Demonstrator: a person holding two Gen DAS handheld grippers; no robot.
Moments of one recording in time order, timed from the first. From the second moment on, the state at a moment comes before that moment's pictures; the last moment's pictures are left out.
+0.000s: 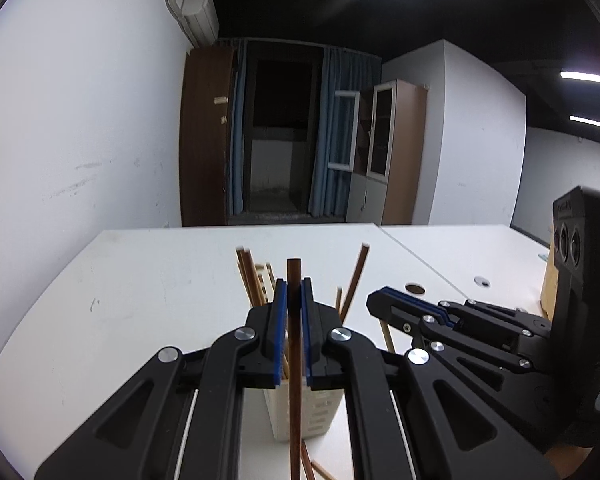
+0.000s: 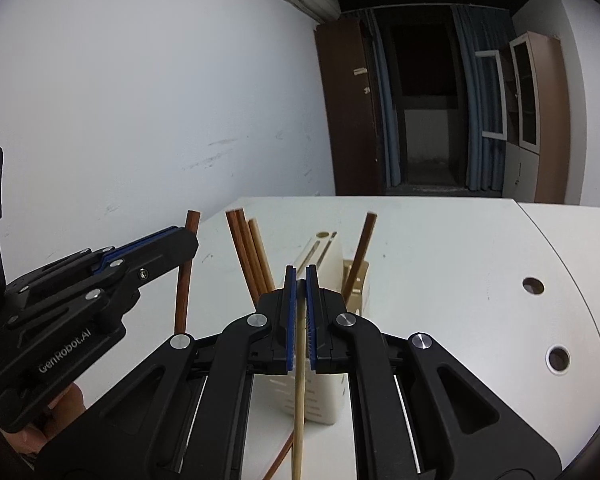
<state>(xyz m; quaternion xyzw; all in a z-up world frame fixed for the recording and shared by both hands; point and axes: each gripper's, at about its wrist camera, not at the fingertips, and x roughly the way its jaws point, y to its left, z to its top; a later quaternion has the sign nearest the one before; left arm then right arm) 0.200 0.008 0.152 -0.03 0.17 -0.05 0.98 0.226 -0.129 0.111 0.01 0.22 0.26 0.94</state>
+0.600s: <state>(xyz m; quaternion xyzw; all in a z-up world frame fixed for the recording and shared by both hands) 0.174 0.006 0.191 -0.05 -0.01 -0.05 1.00 0.231 -0.134 0.136 0.06 0.07 0.28 0.95</state>
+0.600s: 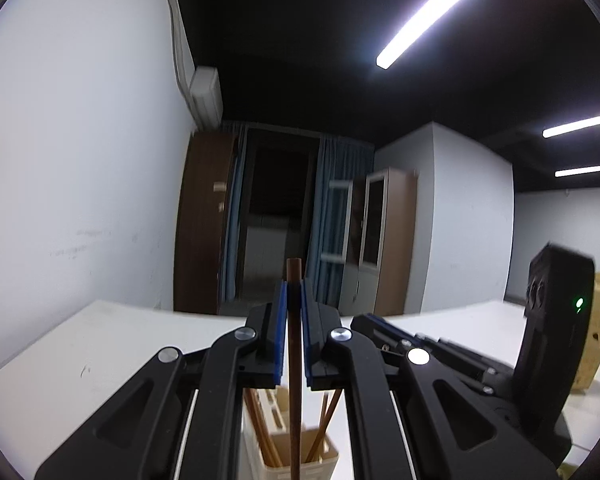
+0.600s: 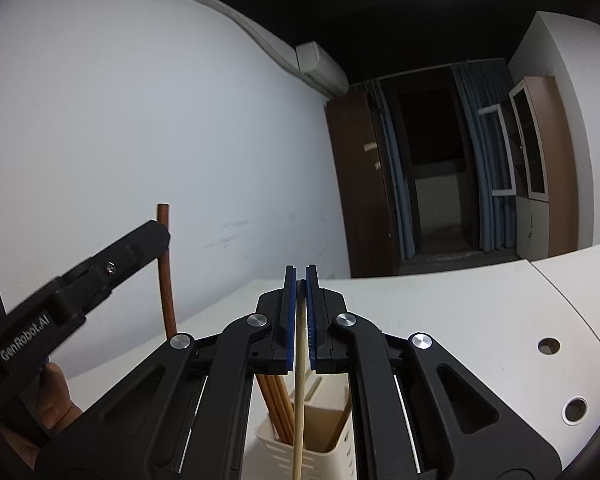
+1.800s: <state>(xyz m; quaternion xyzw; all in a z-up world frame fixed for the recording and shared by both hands) 0.213 0.005 0.158 -0.06 -0.08 -0.03 0.99 0.250 -0.115 0.097 0.06 -0.05 0.27 0.96</state>
